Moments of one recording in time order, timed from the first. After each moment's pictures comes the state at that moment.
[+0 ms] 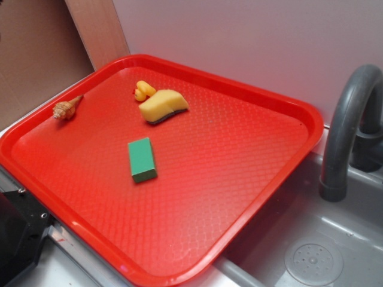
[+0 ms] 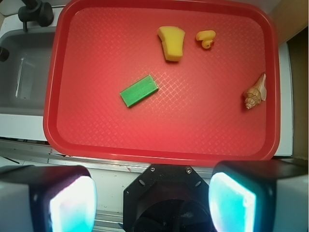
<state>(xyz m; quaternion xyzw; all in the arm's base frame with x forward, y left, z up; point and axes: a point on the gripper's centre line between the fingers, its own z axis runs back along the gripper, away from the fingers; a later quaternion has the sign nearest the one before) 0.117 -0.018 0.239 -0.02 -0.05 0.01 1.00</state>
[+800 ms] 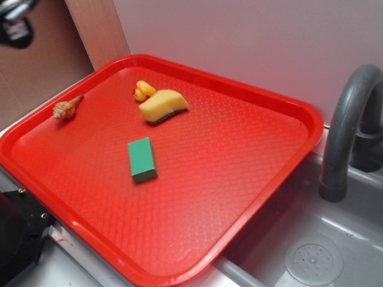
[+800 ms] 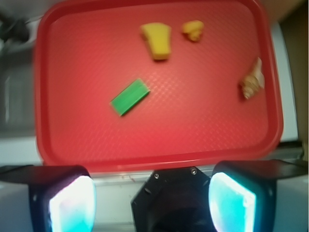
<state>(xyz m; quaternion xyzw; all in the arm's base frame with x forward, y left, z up) 0.147 -0.002 0.217 -0.02 0.00 0.17 0.99</state>
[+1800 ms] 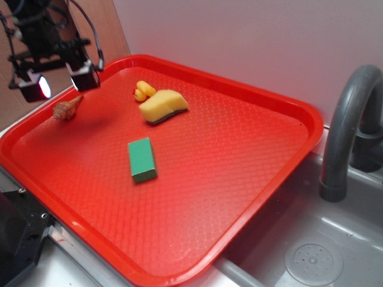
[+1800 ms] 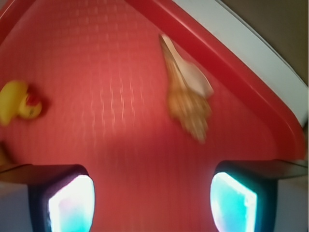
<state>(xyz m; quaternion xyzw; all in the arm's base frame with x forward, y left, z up) 0.196 0.126 0.072 0.01 0.00 0.46 0.89</state>
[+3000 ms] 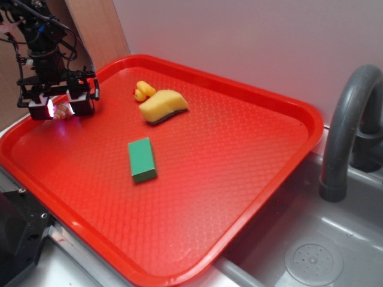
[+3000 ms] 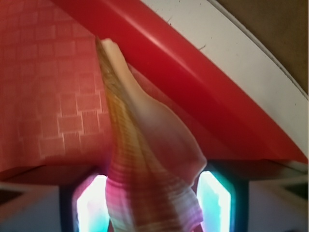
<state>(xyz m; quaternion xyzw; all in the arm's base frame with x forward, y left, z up) 0.190 0.153 0.030 0.07 0.02 0.48 0.88</state>
